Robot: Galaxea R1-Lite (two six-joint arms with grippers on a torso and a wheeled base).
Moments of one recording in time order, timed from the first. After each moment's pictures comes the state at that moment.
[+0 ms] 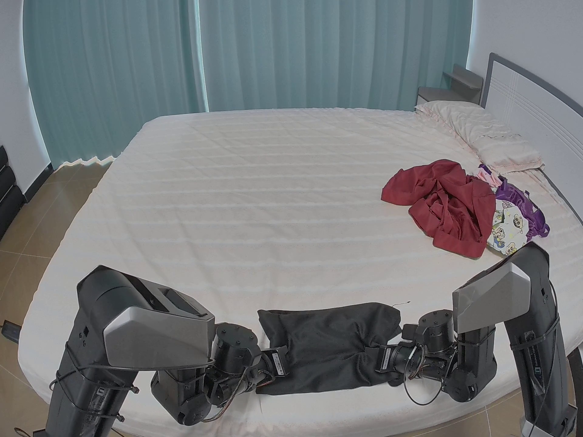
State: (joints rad) left arm -0.66 2.50 -0.56 -1.41 0.06 -0.68; right arm 0.45 2.57 -0.42 -1.55 0.15 0.49
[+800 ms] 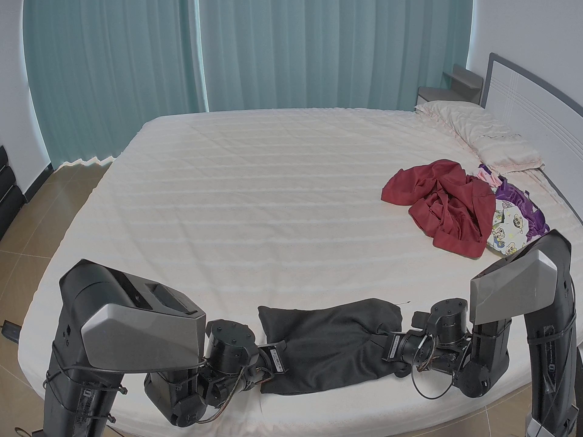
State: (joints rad) left arm -0.68 2.43 -0.52 -1.41 0.11 -0.69; right arm 0.45 2.45 -0.37 -1.55 0.13 0.55
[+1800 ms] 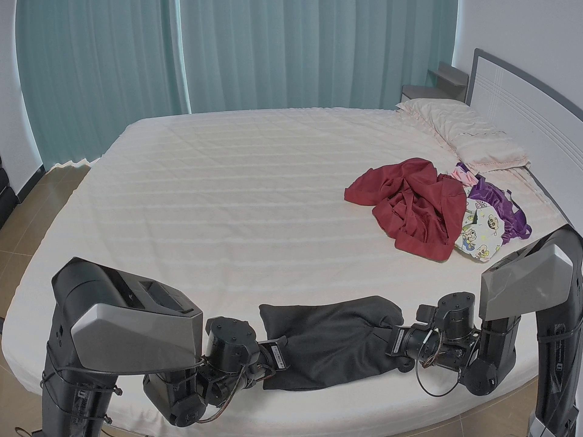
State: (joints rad) left arm -0.69 2.40 -0.52 -1.41 0.14 -0.69; right arm 0.45 2.38 -0.34 -1.55 0.13 0.55
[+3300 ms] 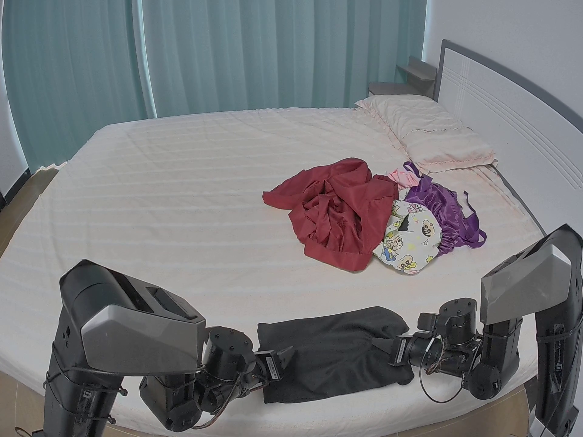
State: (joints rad) left arm -0.69 2.43 -0.47 -1.41 0.13 -0.69; right arm 0.45 2.38 -0.29 -1.55 0.14 0.50
